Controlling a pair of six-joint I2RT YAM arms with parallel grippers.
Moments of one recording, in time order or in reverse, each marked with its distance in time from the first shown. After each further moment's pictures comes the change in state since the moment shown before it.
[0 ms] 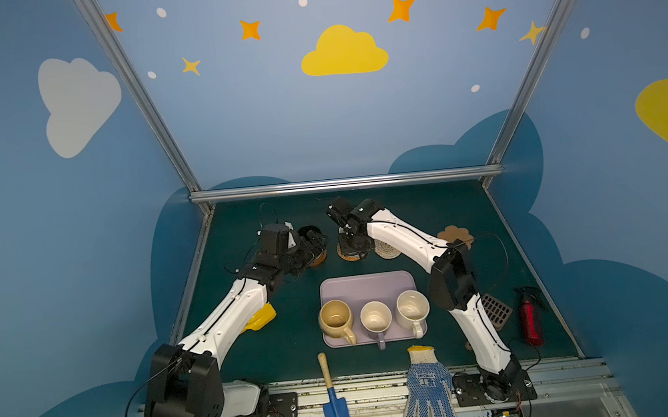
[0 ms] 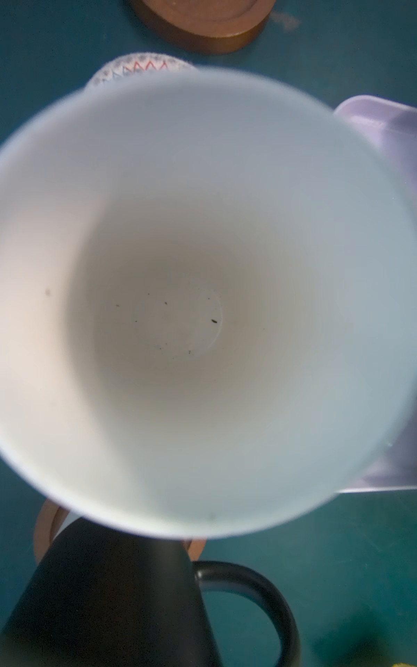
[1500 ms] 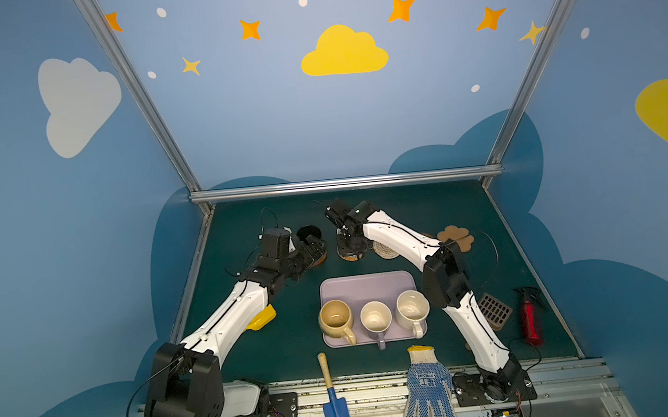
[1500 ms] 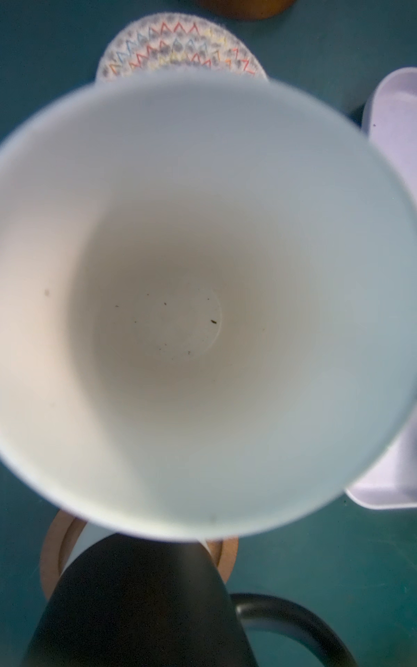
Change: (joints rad) left arm 0.000 0.000 -0.046 0.011 -0.017 -0.010; right arm -0.008 0.072 0.048 0.018 0.000 -0.018
